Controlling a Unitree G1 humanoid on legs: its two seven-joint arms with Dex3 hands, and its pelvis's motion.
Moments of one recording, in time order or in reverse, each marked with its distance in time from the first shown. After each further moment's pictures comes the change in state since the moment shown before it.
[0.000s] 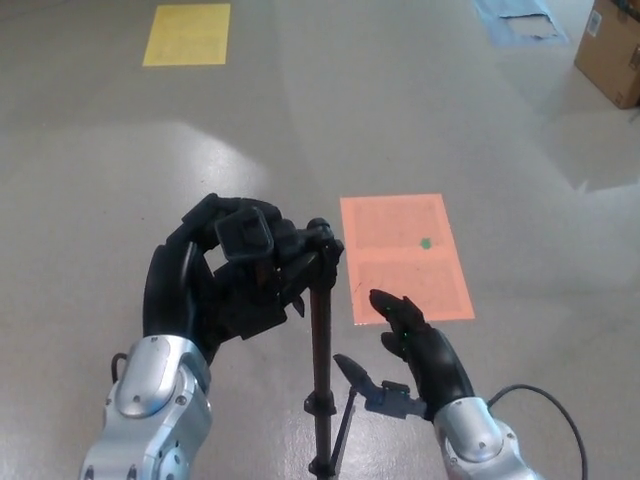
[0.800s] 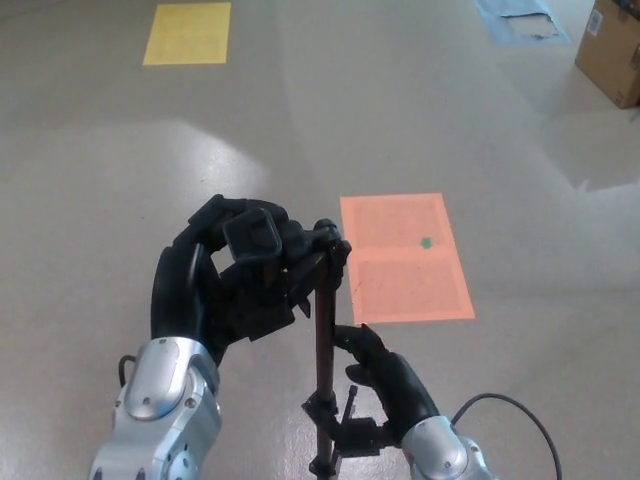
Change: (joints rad) left_arm 0.003 -0.020 -0.031 -0.009 0.003 0.004 0.024; right_arm -0.051 0.025 0.138 0.180 -0.032 -0.063 -0.068
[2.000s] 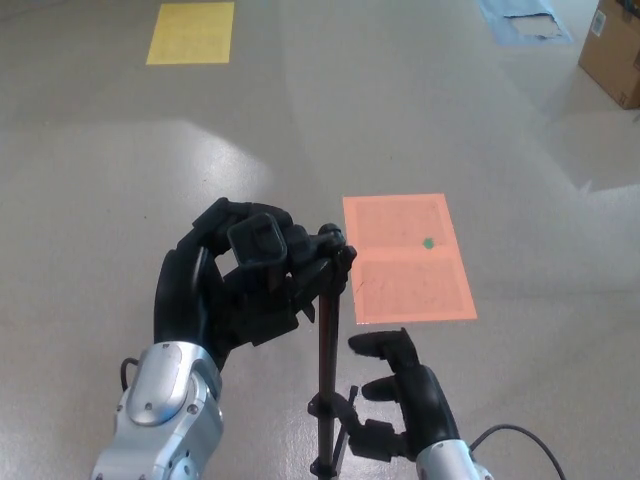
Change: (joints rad) left_arm 0.017 0.004 -0.018 -0.025 -0.003 0.011 0.003; right_arm 0.074 0.011 -0.059 -0.008 0.046 -0.103 -0.089
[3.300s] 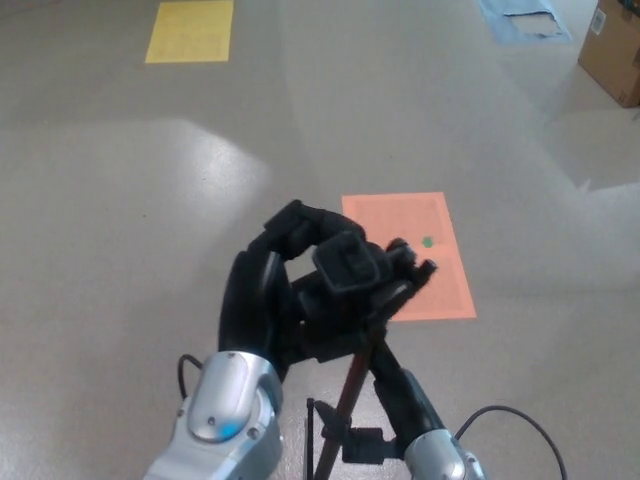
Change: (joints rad) left_arm 0.039 0.010 -0.263 -0.132 -0.035 0.051 0.114; right_arm -0.104 -0.014 0.083 0.075 -0.058 0.154 0.030
